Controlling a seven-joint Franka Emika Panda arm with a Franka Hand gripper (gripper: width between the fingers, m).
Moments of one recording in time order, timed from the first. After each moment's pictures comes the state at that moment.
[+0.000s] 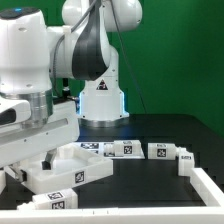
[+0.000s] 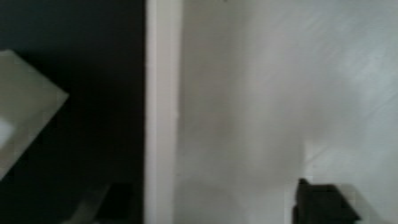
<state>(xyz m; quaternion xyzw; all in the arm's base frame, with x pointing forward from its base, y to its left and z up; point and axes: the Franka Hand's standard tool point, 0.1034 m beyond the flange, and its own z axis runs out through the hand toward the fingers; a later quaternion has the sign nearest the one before) 0.499 -0.158 0.013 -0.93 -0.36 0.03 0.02</state>
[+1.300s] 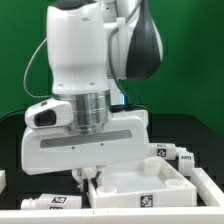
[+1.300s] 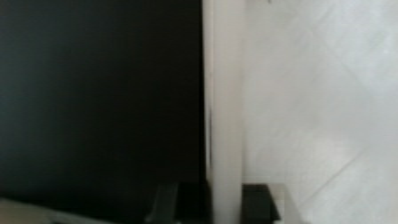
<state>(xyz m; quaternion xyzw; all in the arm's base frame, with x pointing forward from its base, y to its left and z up) 0.594 -0.049 0.021 -1.00 -0.05 -0.01 0.03</state>
